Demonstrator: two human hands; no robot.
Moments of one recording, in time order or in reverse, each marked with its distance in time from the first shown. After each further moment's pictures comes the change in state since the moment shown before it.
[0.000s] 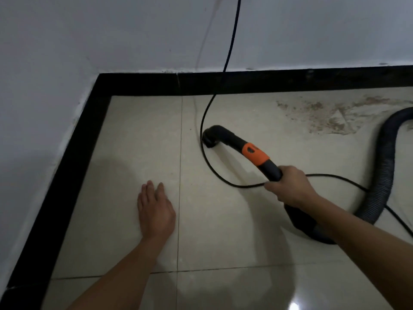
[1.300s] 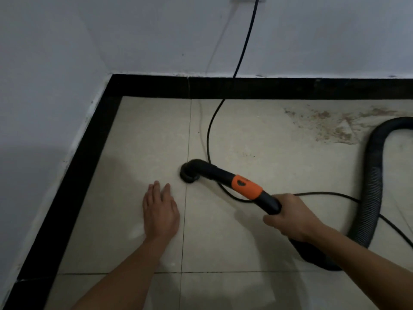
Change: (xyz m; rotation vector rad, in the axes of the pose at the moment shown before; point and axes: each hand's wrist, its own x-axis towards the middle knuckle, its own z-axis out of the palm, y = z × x) left_hand 0.001 -0.006 -0.003 -0.033 0.058 0.004; right_hand -0.045 -0.005 0.016 -0.041 -0.193 -0.075
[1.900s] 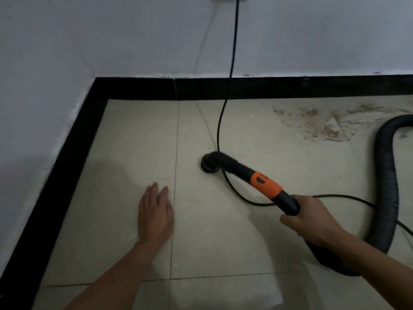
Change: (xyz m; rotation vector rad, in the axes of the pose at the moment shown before) left_hand 0.002 0.015 0.004 -0.024 -0.047 0.101; right_hand -0.016 0.043 -0.033 0.002 0.127 0.057
